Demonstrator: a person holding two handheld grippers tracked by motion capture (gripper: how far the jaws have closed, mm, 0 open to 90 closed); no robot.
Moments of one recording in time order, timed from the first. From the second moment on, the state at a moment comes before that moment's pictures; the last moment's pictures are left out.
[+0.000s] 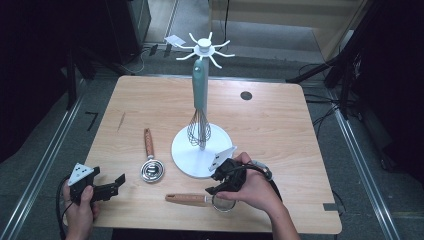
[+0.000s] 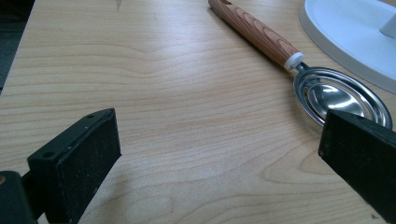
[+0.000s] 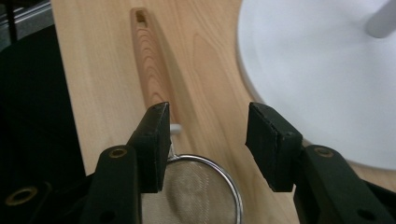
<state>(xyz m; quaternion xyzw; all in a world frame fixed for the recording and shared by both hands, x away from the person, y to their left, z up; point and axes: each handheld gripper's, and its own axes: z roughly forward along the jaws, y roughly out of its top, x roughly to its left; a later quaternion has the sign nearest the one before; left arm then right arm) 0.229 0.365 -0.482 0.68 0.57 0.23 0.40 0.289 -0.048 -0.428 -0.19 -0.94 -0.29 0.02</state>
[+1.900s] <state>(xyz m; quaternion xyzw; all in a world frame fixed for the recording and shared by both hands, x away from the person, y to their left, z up) 0.230 0.365 -0.482 0.68 0.56 0.23 0.41 0.277 0.001 -0.465 -0.14 -0.96 -0.22 0.06</state>
